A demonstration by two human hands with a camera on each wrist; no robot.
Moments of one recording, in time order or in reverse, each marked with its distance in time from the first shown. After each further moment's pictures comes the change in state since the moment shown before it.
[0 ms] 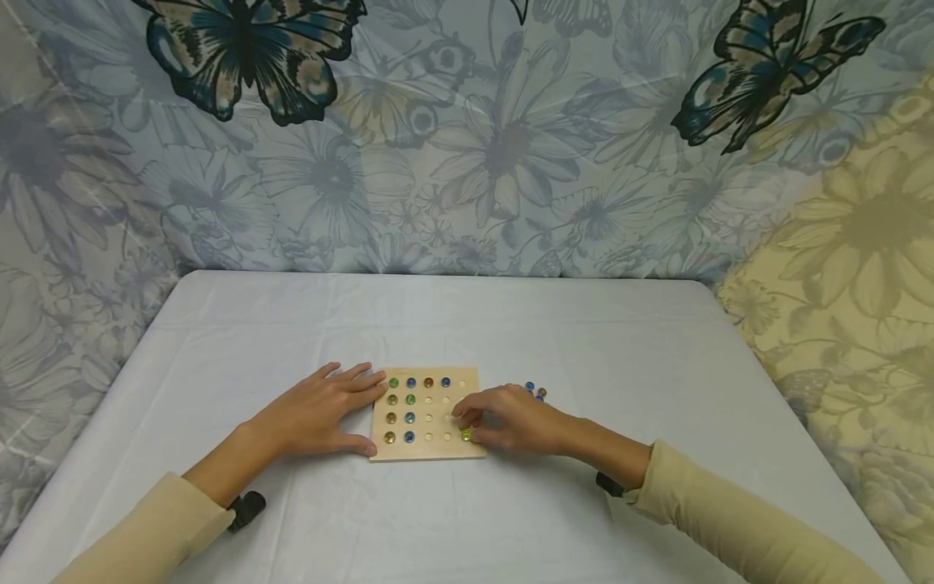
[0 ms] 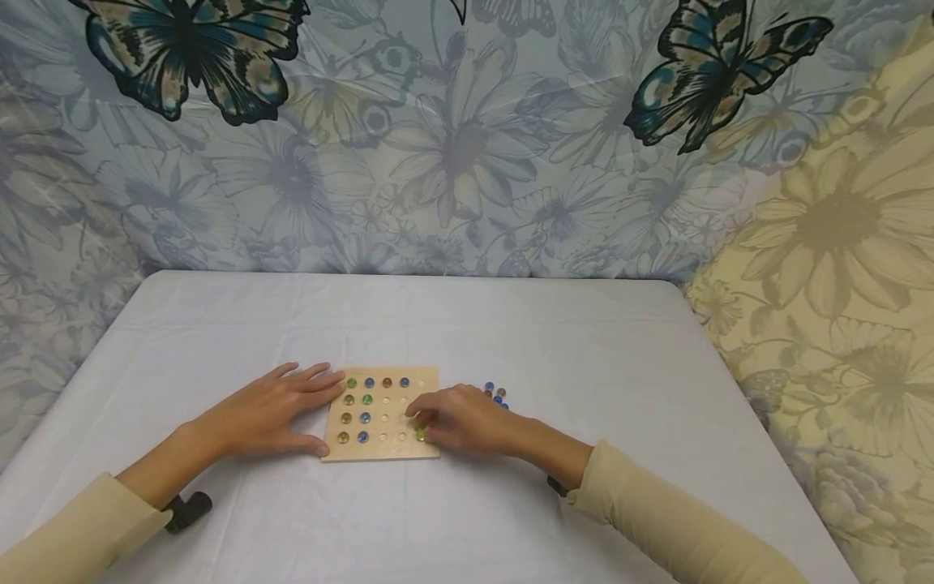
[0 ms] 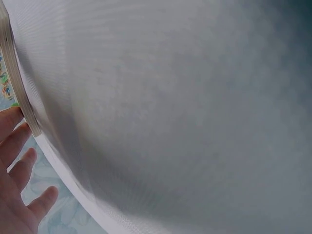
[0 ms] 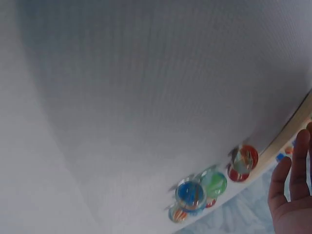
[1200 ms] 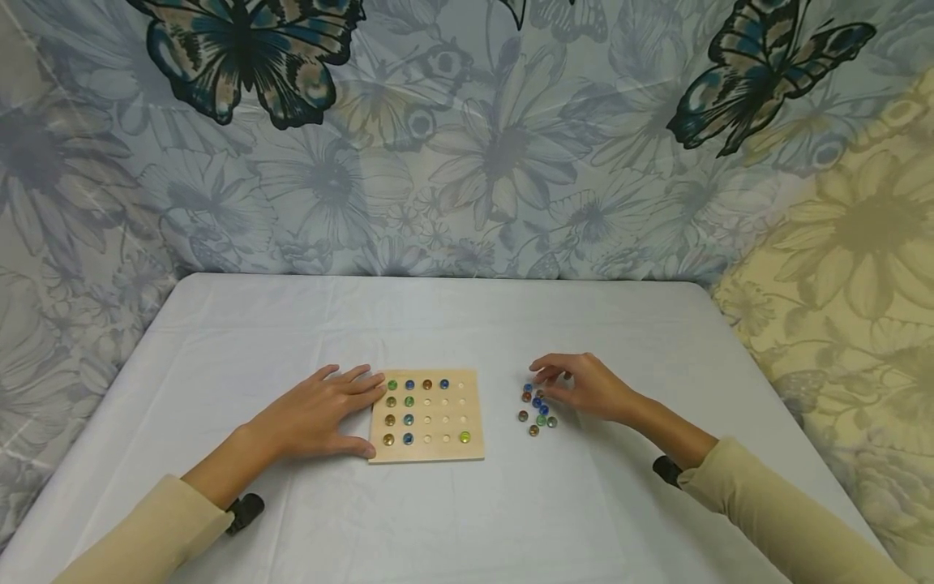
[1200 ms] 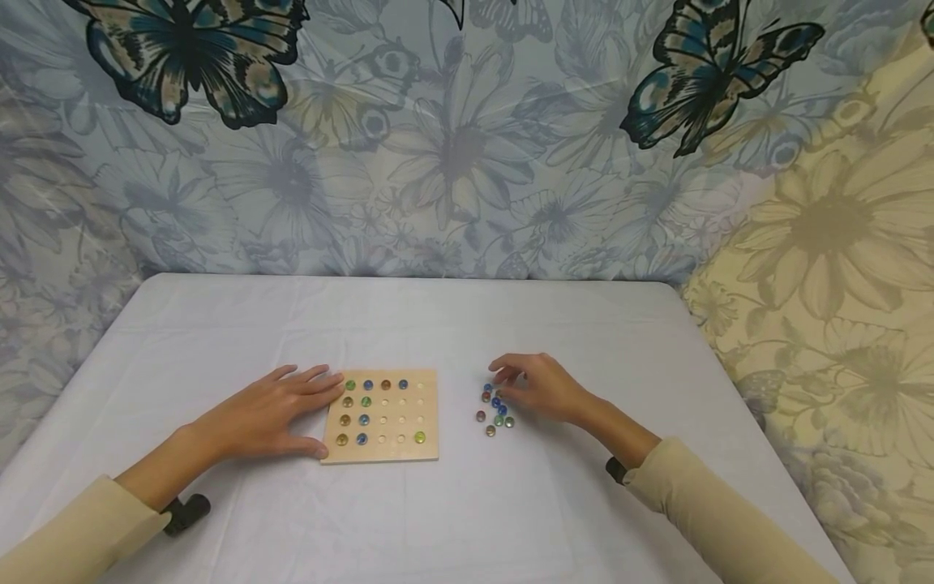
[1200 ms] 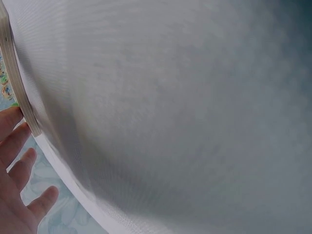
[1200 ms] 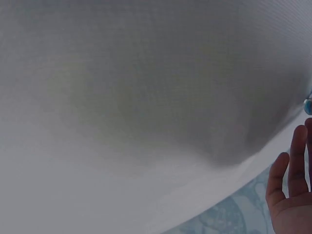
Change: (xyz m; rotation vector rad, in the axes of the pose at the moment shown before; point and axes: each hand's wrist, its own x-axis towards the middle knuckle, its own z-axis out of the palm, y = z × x) left_hand -0.001 0.003 -0.004 -0.003 0.001 0.006; right_hand -0.058 0.068 -0.050 -0.084 0.189 0.191
